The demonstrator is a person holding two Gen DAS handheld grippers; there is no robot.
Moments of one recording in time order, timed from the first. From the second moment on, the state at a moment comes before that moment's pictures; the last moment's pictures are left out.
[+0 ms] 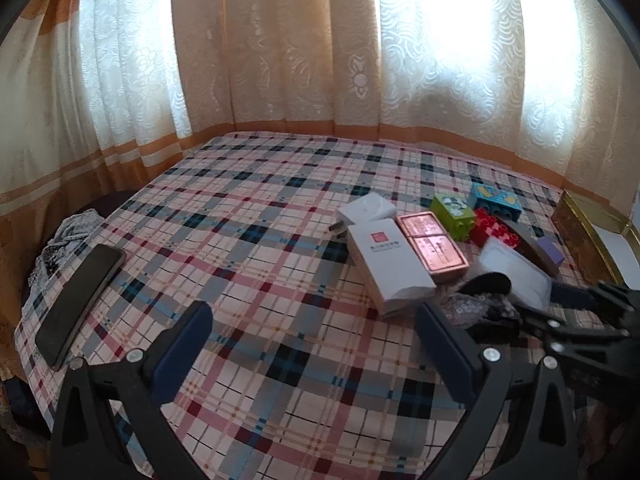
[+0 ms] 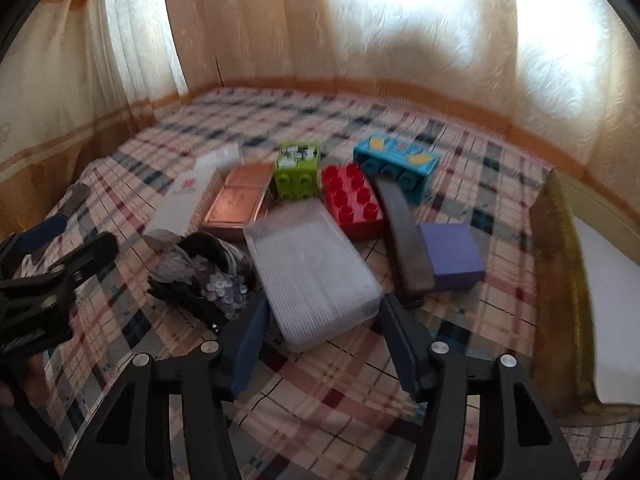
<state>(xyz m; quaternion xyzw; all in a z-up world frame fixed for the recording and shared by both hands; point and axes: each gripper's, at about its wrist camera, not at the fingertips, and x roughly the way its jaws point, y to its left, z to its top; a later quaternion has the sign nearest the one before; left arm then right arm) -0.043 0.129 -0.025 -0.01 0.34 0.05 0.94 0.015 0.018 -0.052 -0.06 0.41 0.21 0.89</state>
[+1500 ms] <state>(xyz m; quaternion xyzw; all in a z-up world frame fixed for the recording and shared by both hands) -0.008 0.067 -0.048 -0.02 0.42 -0.07 0.90 0.005 -0.036 -0.034 0.04 0.37 0.28 0.88</state>
